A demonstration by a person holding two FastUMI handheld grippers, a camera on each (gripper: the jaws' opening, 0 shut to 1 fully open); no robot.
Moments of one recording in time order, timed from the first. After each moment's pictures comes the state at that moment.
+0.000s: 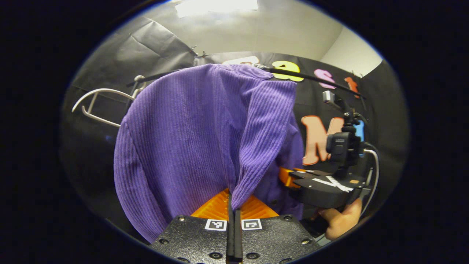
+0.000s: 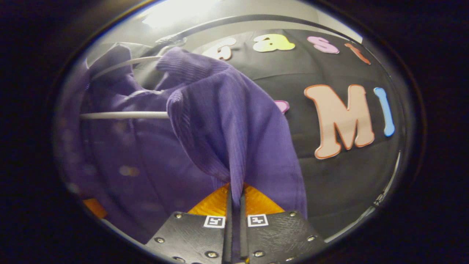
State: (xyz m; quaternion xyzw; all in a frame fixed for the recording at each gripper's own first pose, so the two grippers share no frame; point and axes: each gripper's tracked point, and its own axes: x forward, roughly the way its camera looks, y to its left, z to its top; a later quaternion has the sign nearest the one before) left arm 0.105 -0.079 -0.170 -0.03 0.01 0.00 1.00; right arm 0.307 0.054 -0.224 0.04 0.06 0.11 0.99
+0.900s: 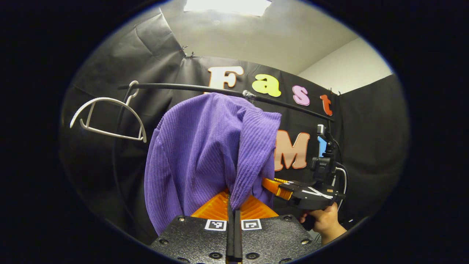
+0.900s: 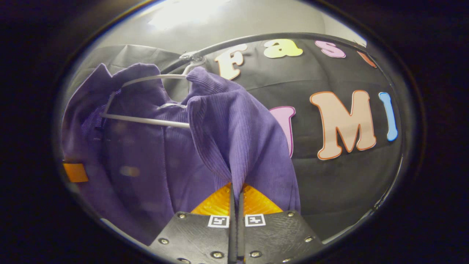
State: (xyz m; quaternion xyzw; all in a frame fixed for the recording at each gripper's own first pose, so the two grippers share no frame) left arm 0.035 -0.066 -0.115 -0.07 0.02 -0.12 0.99; right arm 0.249 0.034 -0.206 0.03 0.06 0.14 0.99
